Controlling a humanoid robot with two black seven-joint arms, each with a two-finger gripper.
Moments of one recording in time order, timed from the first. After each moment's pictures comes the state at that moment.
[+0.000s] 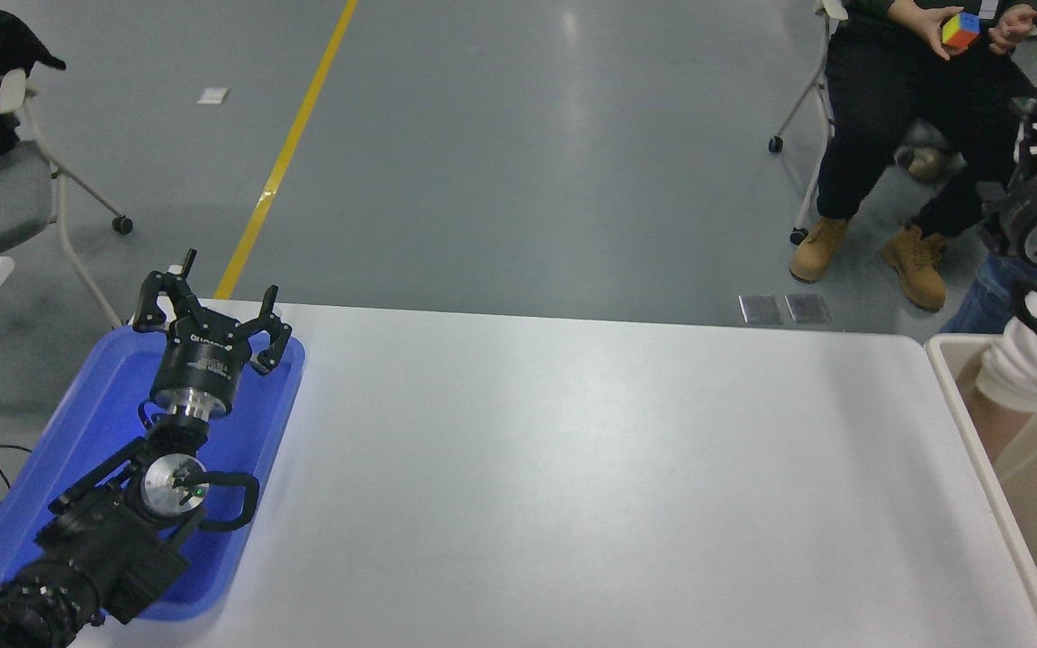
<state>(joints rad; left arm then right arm) -0.62 0.18 -0.87 -0.41 -0.09 -0.58 -0.50 0.89 -0.59 0.58 0.63 -0.21 -0.04 0.36</state>
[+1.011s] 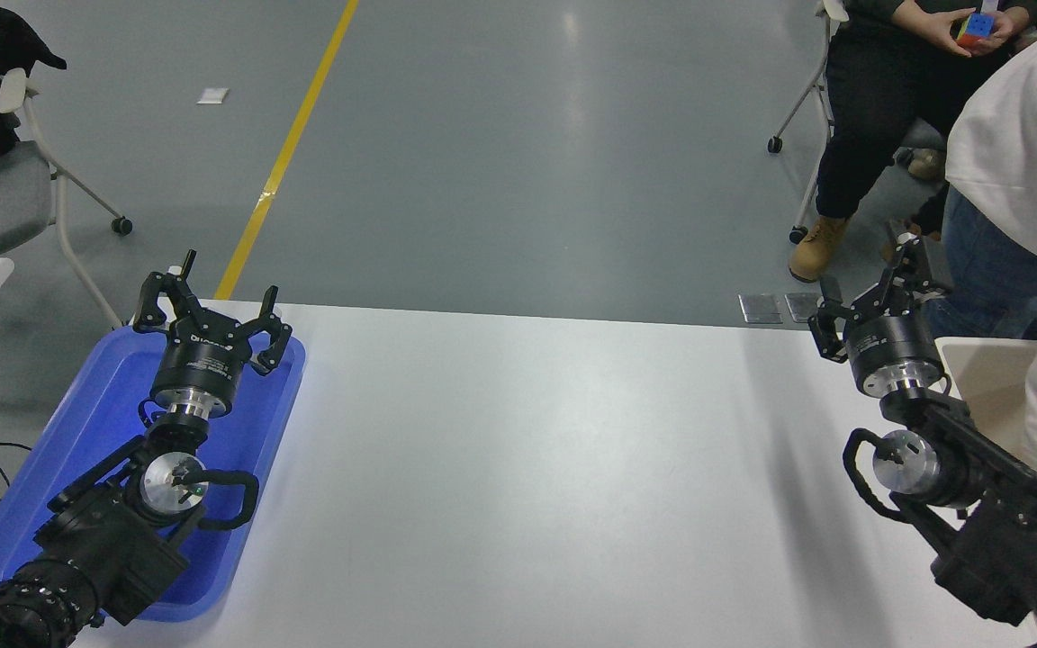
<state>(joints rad) -0.62 0.18 -0.87 -0.41 -0.09 -0.58 -0.50 0.50 -0.30 0.82 0.79 -0.21 0.00 0.56</state>
